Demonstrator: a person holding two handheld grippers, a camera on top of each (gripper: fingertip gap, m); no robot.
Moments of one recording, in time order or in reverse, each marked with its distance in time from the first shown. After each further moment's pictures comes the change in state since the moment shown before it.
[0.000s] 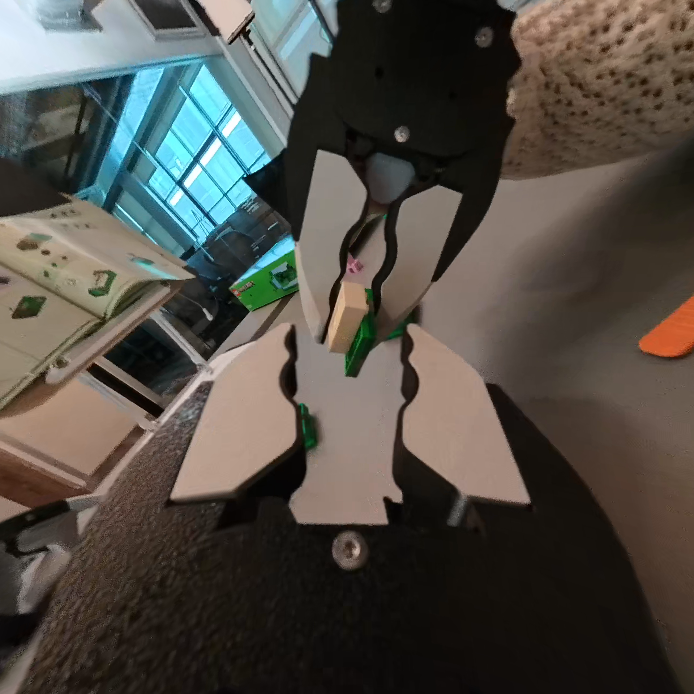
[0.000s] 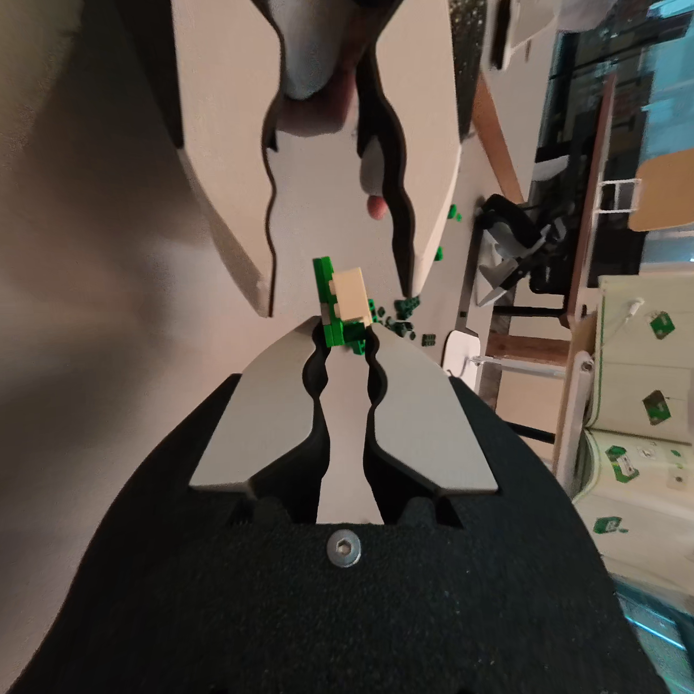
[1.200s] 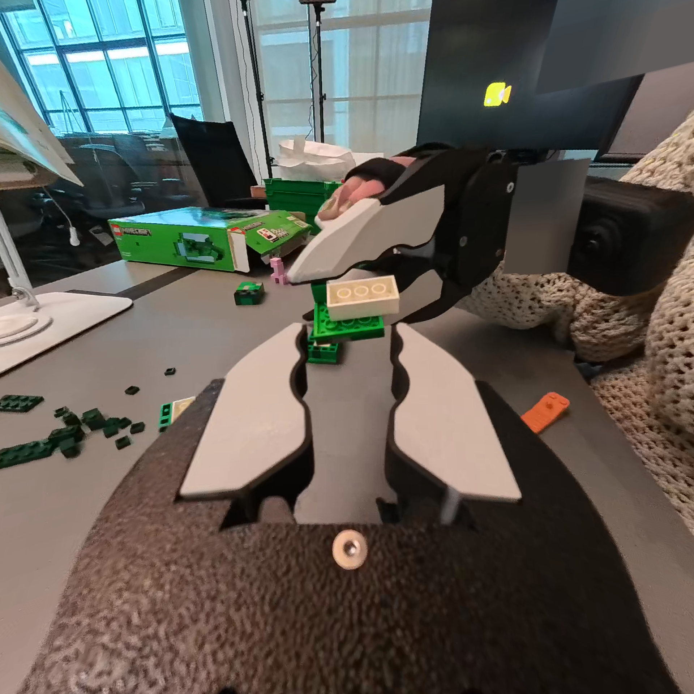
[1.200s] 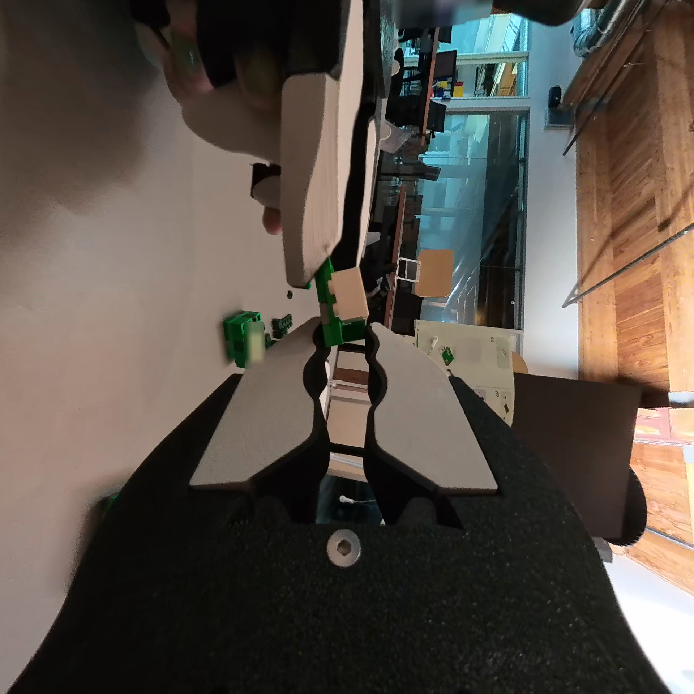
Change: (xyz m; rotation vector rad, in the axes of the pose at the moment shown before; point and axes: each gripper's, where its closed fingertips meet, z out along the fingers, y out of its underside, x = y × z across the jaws) left arm -0.004 -0.013 -0.007 0.088 0.185 -0.572; right arm 0.031 -0.012 -0.021 0.105 0.436 -0.340
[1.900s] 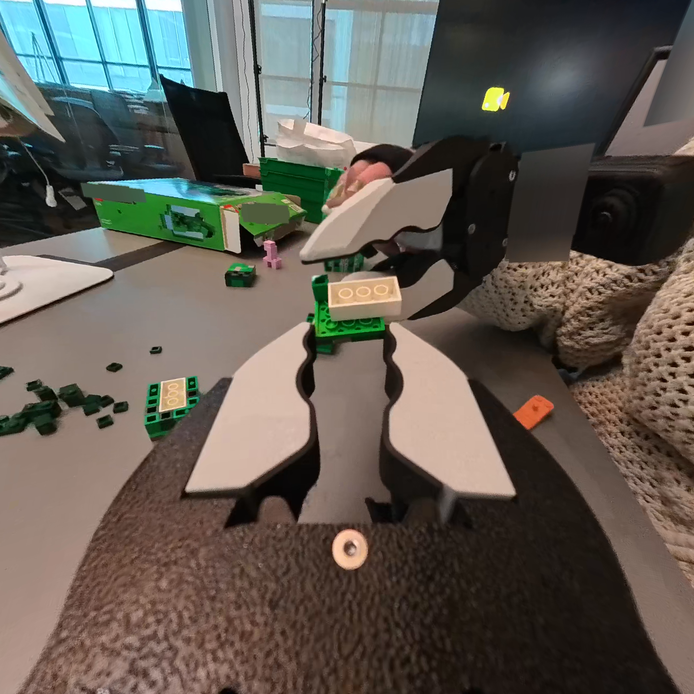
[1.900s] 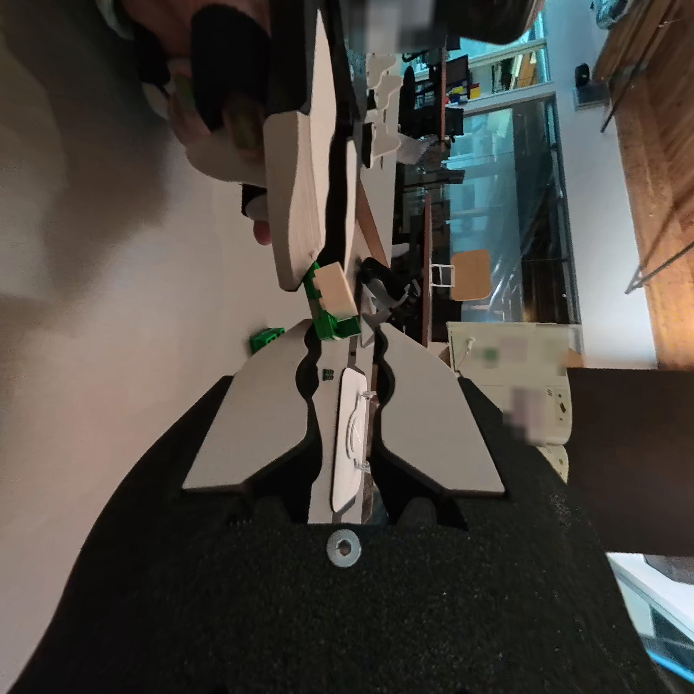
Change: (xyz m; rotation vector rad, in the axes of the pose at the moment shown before) left arm -0.005 0.007 -0.001 -0.031 0.020 -0.099; right arm -0.003 -0.002 -0.004 0.056 -0.066 0.160
